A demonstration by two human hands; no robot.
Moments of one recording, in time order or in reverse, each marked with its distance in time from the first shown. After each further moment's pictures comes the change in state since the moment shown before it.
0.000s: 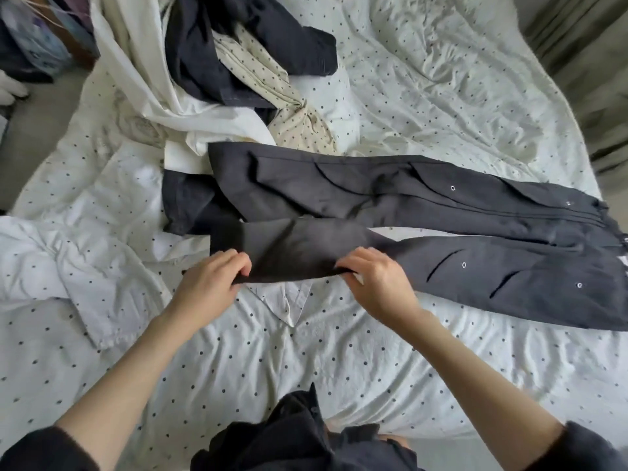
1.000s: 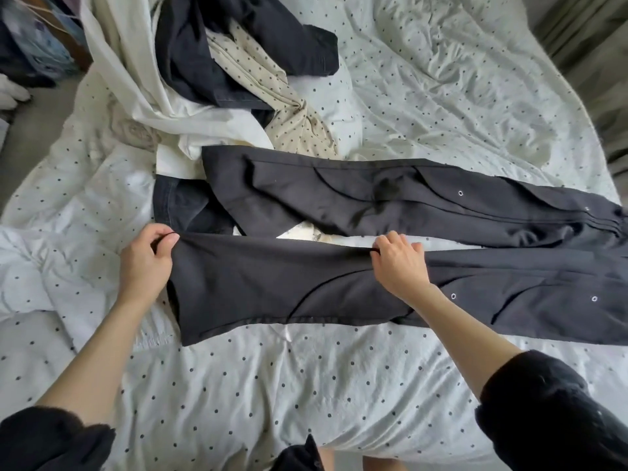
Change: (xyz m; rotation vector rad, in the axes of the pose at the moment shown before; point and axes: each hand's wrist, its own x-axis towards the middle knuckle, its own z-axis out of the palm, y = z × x) left_hand 0.024 -0.089 0.012 -0.390 0.422 -0.623; right_hand 0.041 0.093 0.041 -0.400 -0.210 0.354
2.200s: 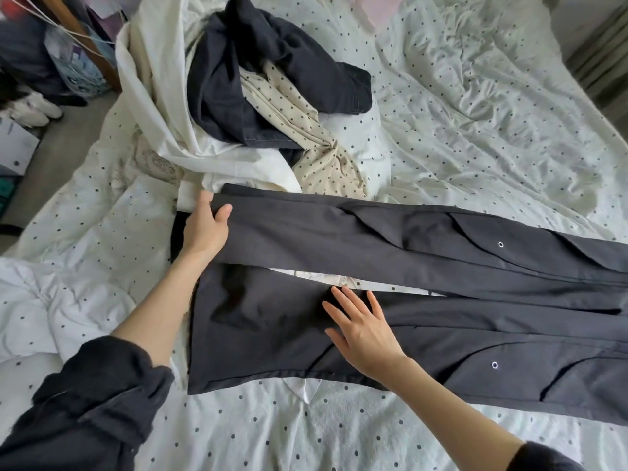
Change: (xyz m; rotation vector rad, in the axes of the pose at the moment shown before) left_hand 0.109 0.062 0.050 -0.023 -0.140 -0.175; right_hand 0.001 -0.076 0.028 0.041 0.168 -0.470
